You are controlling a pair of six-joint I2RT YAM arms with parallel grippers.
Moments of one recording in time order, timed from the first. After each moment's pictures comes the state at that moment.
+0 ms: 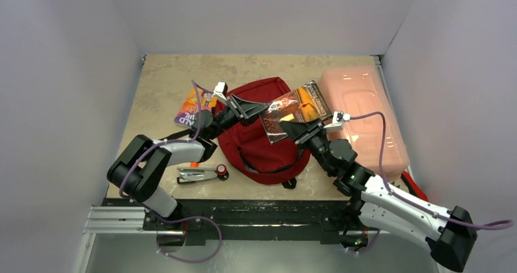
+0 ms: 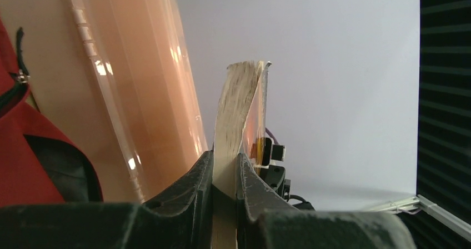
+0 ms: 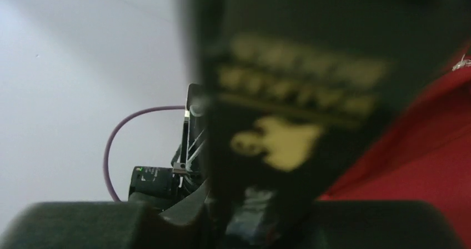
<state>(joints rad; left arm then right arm) -0.54 1.57 0.60 1.21 0.40 -1.59 0.85 0.80 0.47 0.36 0.36 1.12</state>
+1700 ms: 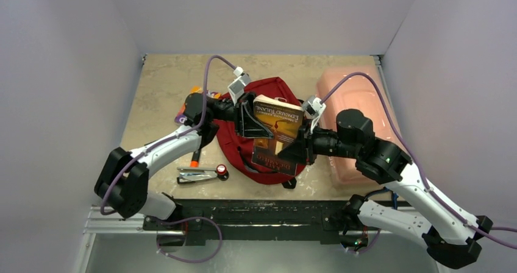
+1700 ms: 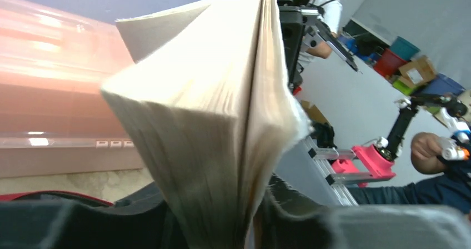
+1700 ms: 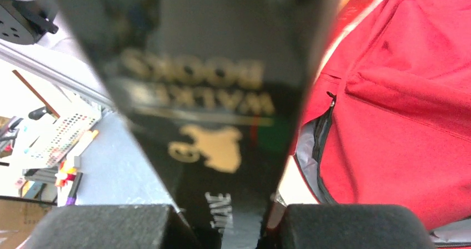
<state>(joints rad) -0.60 1.40 0.91 0.99 1.18 -0.93 0.84 0.85 1.10 -0.61 -0.39 0.39</state>
